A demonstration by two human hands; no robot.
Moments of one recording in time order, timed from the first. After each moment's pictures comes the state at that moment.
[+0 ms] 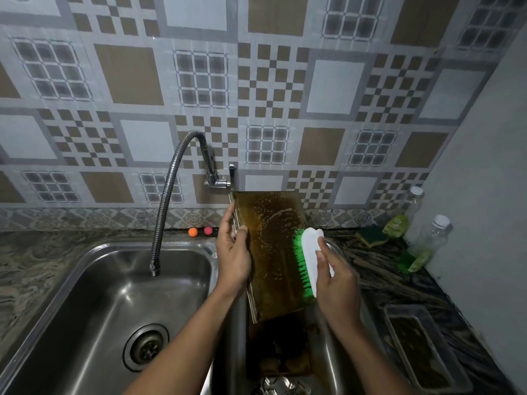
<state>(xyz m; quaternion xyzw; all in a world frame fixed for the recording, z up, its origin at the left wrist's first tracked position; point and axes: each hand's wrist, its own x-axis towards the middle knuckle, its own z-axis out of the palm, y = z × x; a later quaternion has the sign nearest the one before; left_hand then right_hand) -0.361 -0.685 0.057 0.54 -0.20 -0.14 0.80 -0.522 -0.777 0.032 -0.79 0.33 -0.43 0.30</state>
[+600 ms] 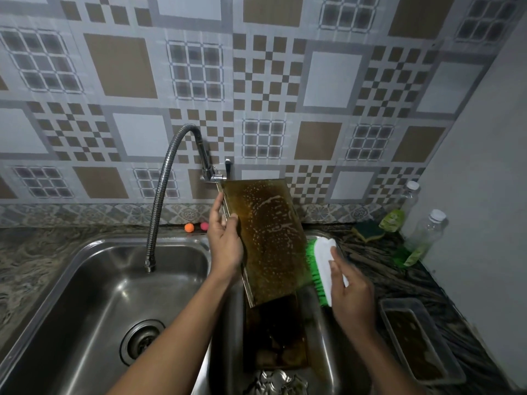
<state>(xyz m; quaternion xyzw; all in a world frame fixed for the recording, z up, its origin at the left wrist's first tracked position) -0.349 -0.688 0.065 0.53 -0.15 -0.16 0.82 -0.557 -0.789 0.017 -0.79 0.33 -0.43 0.28</state>
